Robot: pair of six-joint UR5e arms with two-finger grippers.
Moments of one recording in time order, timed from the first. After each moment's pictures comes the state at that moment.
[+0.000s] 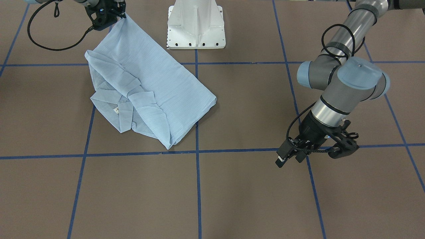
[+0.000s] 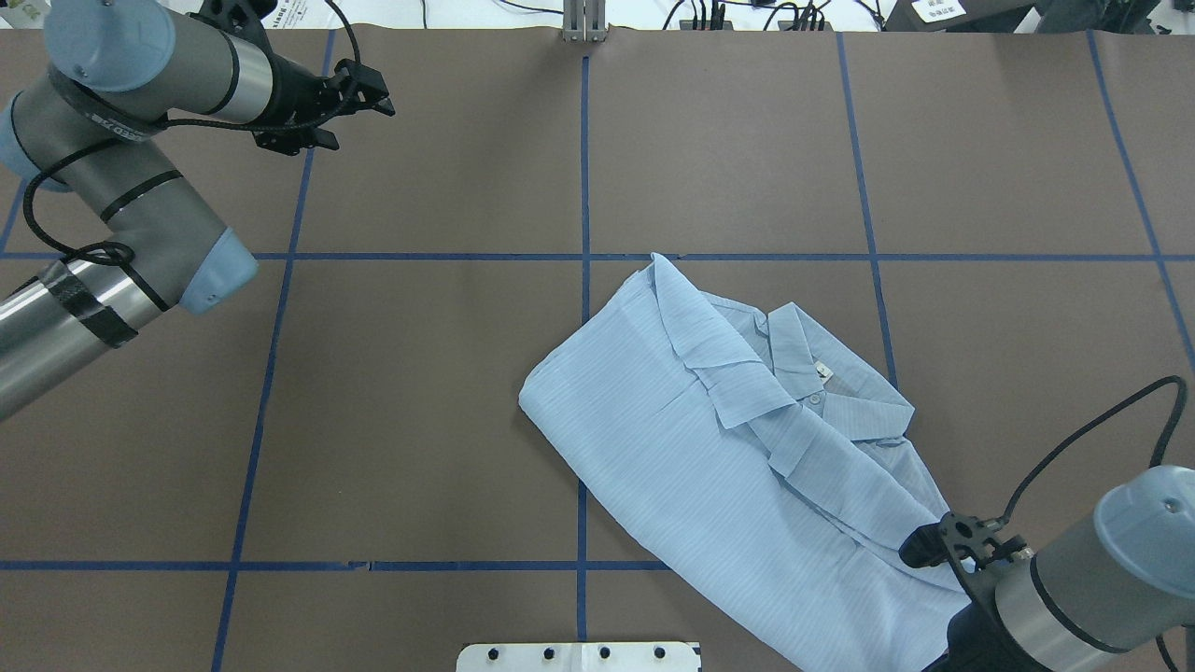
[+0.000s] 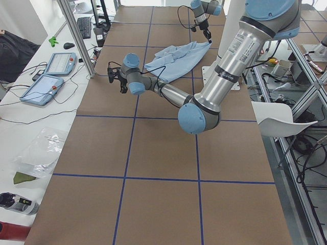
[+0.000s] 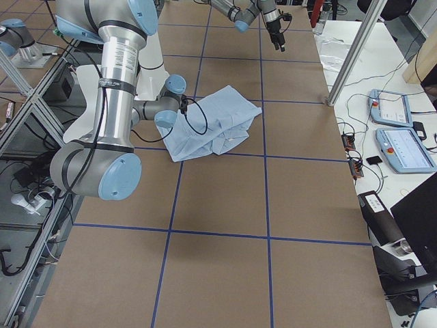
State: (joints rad) left arm -0.93 -2.14 -1.39 -2.35 -1.98 -1.45; right arm 0.20 -1.79 2.22 -0.95 2.24 1.28
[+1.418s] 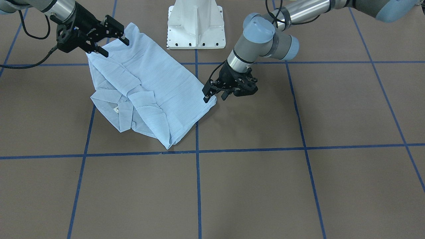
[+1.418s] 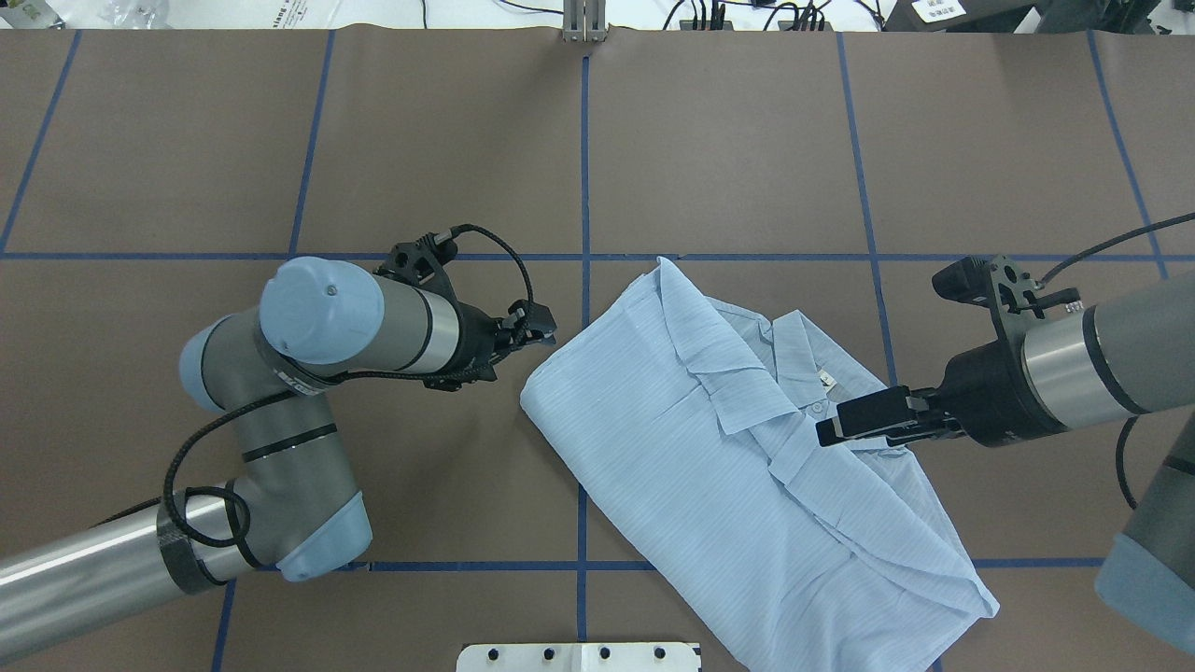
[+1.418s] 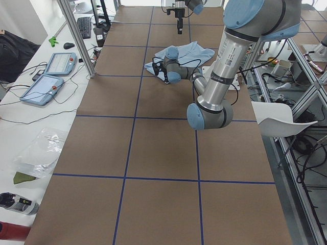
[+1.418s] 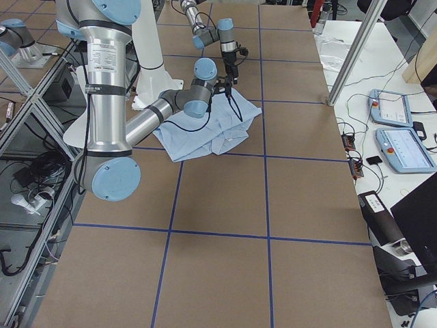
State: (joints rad) left arm -0.46 -2.12 -1.61 -2.17 -1.79 -1.76; right arm 0.67 -1.59 2.16 -0.95 2.23 1.26
